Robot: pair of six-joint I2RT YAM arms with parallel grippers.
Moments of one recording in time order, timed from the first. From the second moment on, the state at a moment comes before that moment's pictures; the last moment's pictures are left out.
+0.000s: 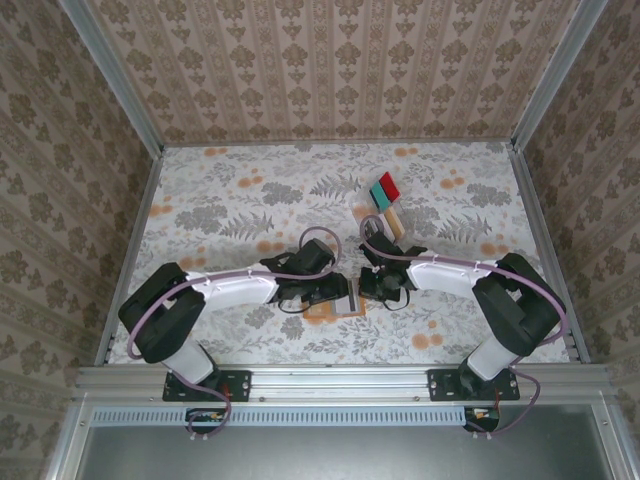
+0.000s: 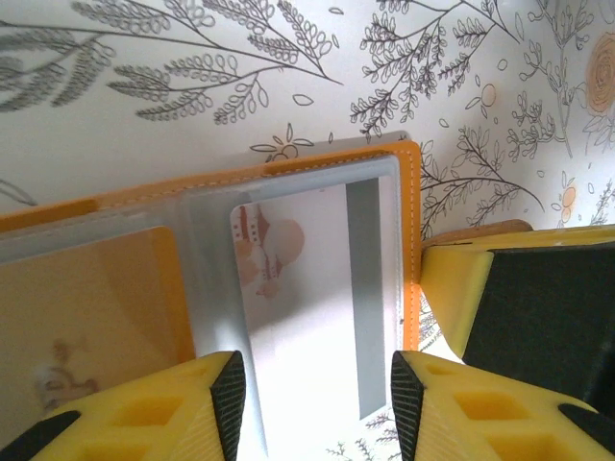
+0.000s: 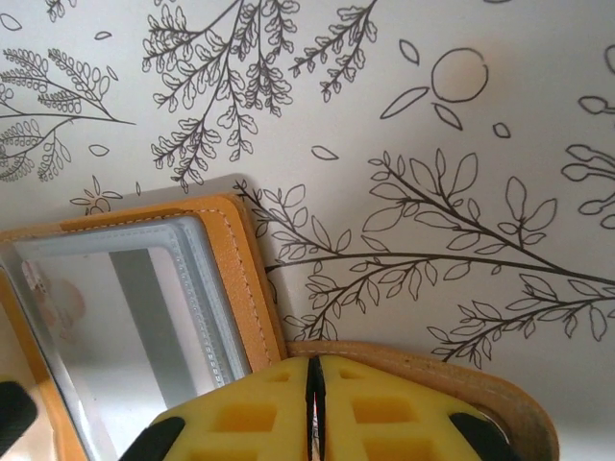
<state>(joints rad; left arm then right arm) -0.94 1.57 0.81 -0.22 0.18 -0.98 0.66 1.60 0.81 -0.42 -0.14 0.86</state>
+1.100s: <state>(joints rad) -0.79 1.18 0.69 -0.35 -0.02 -0.88 0.66 1.82 1.47 -0.96 0.38 0.46</state>
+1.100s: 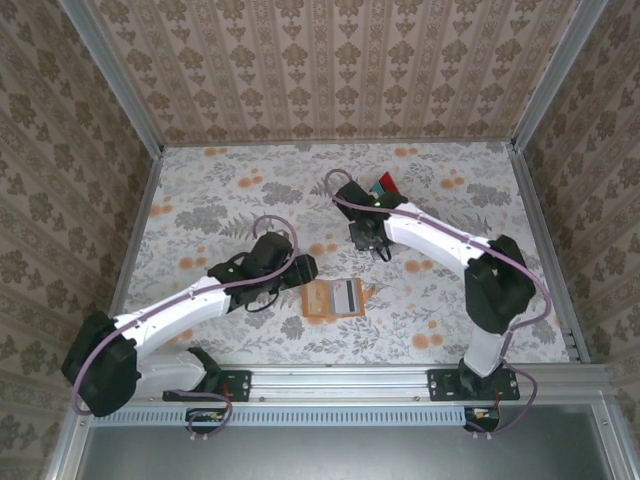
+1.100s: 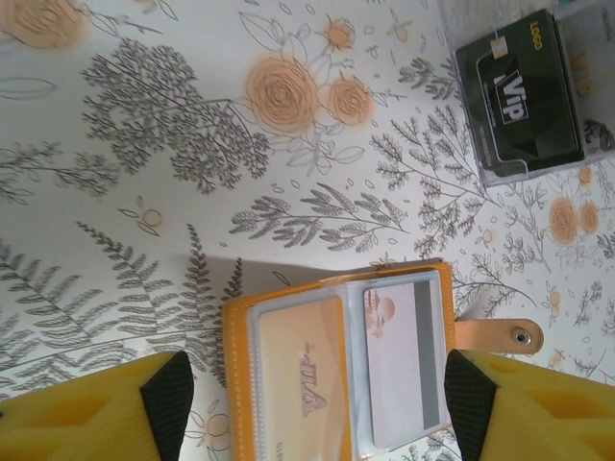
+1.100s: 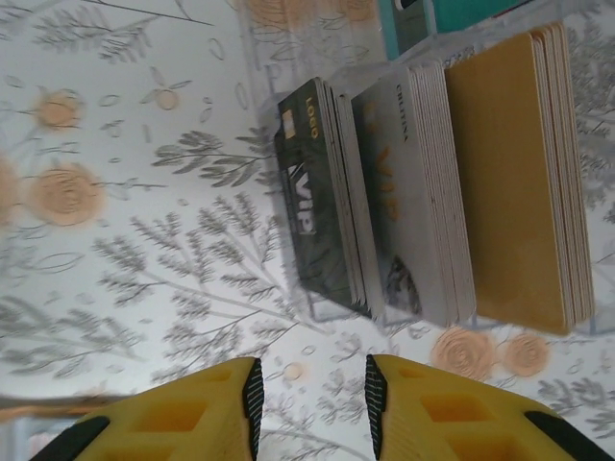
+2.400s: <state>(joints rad) -0.74 1.12 0.63 -0.35 0.00 -0.88 0.65 2.11 1.61 -1.00 0.71 0.31</state>
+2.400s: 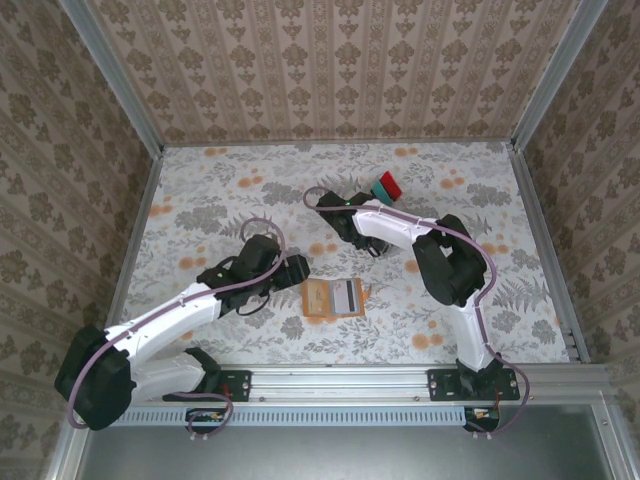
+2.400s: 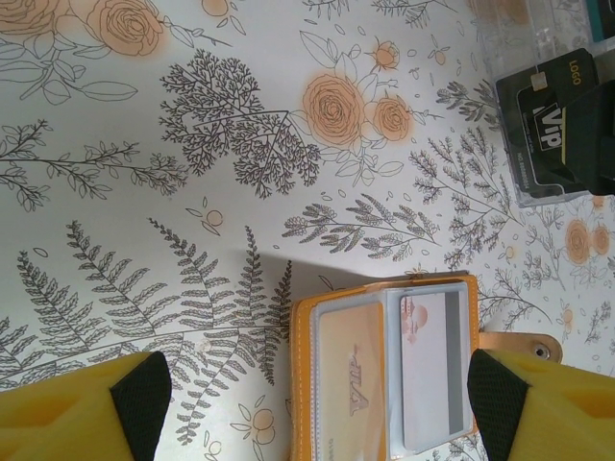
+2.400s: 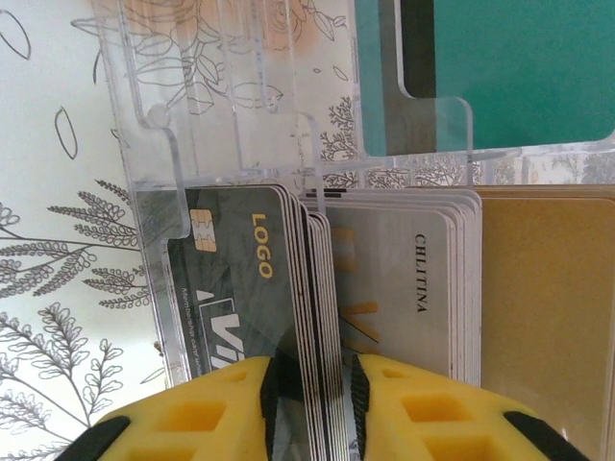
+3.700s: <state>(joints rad) -0.72 1.13 0.62 -0.34 0.03 -0.88 0.63 2.05 1.57 -0.99 0.57 0.29</state>
